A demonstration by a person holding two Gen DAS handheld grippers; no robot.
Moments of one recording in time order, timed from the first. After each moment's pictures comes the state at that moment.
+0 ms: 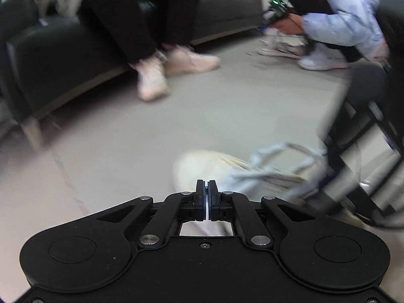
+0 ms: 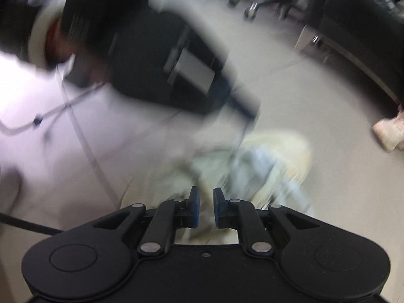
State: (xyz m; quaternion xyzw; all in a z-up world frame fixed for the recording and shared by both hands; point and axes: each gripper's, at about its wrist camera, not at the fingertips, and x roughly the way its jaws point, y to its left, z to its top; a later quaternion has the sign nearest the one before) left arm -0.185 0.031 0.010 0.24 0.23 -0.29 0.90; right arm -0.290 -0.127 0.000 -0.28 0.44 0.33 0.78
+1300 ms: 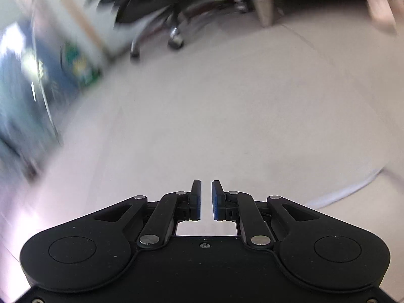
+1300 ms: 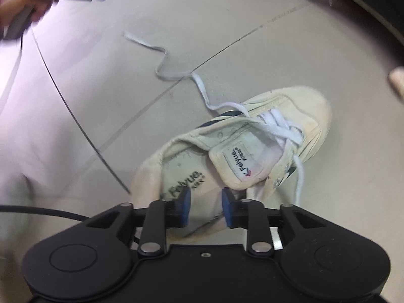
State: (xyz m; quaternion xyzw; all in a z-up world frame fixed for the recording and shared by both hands) left arm -0.190 0.275 0.043 0.08 0.41 0.11 0.90; right arm -0.244 -0.118 0.021 -0.18 0.58 0.30 0.73
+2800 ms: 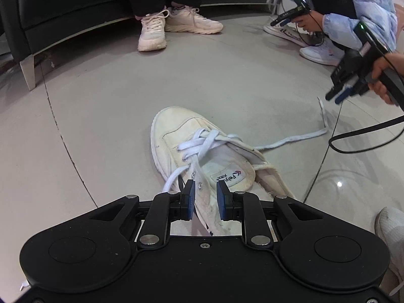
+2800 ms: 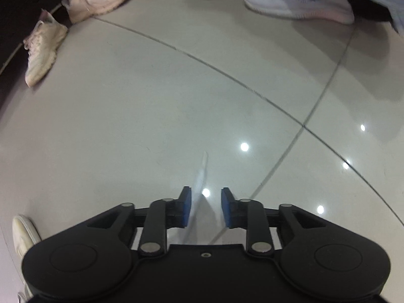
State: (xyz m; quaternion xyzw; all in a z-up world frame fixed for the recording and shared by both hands) left arm -0.216 0.026 0.012 0.14 0.39 -0.33 0.85; right arm -0.275 -0.438 0.004 0.23 0.52 -0.29 0.77
